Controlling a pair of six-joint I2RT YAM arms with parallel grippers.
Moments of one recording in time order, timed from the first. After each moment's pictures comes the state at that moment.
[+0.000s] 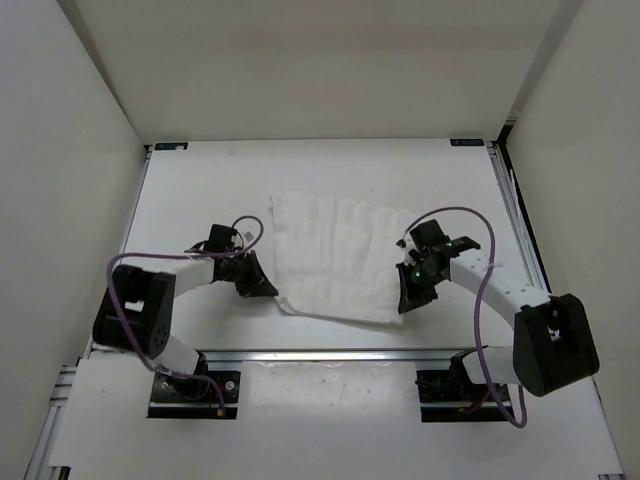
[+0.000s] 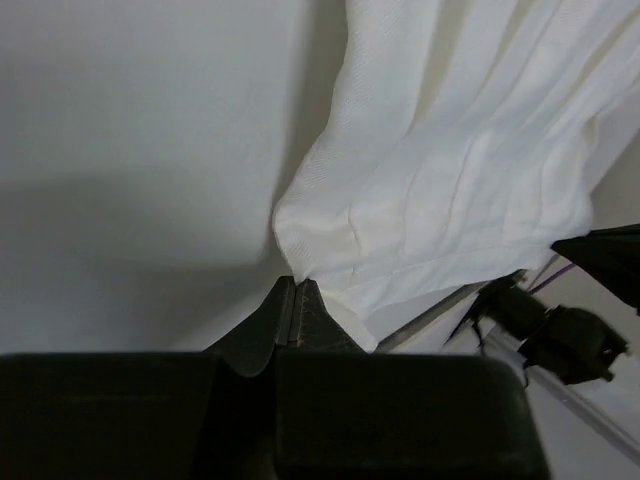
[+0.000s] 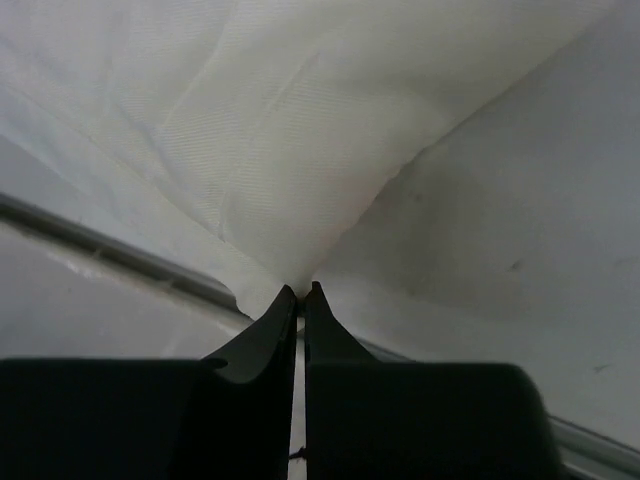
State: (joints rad) left arm -0.20 1.57 0.69 -0.17 0.59 -0.64; right arm 0.36 1.34 0.81 -0.76 -0.26 0.21
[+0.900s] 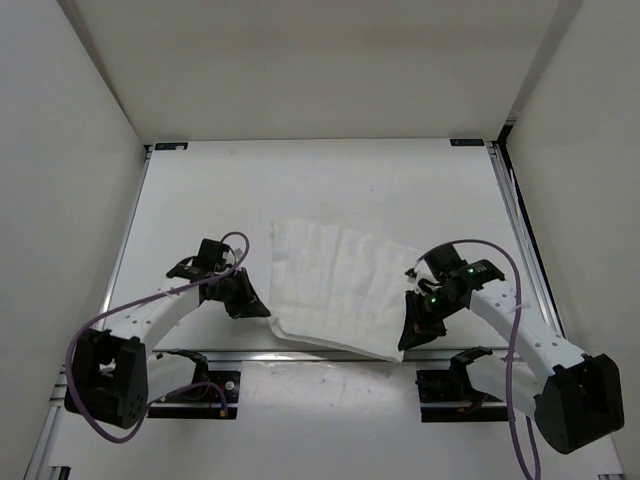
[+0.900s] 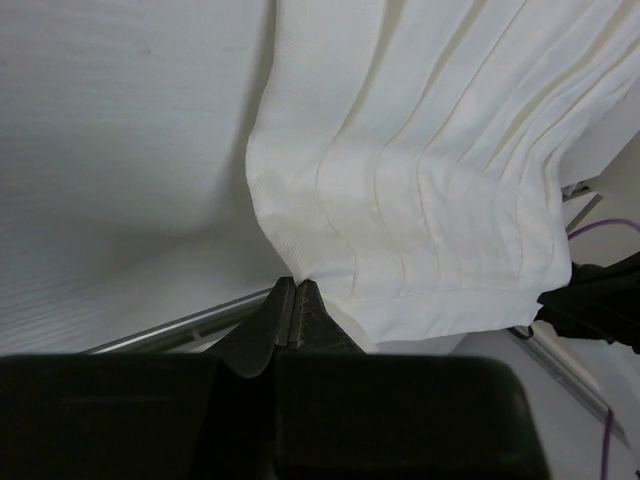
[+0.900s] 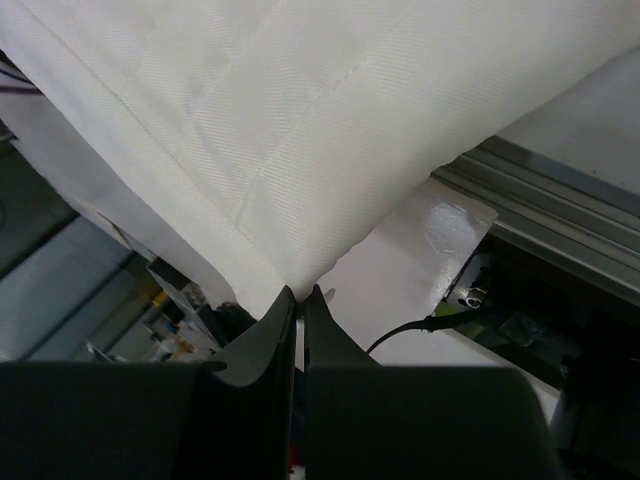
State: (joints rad) left arm -0.26 1.13 0.53 -0.59 0.50 -0.70; right arm 0.44 1.02 0.66 -1.11 -0.60 0.35
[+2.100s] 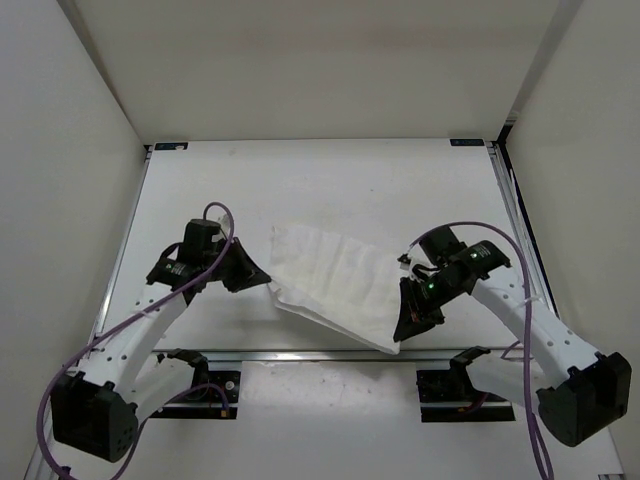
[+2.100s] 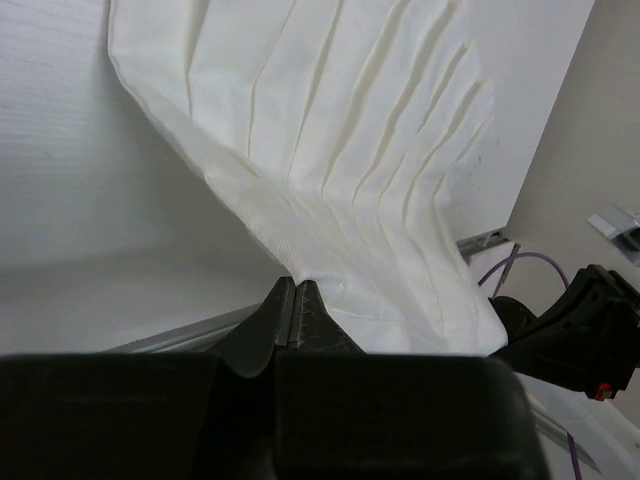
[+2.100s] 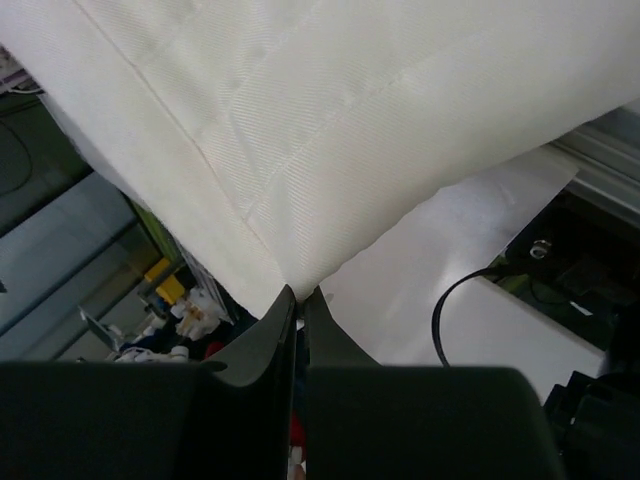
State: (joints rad) left arm -0.30 1.00 0.74 -0.61 0.40 -0.81; right arm 0.49 1.06 0.91 -1.27 -0.64 0.36
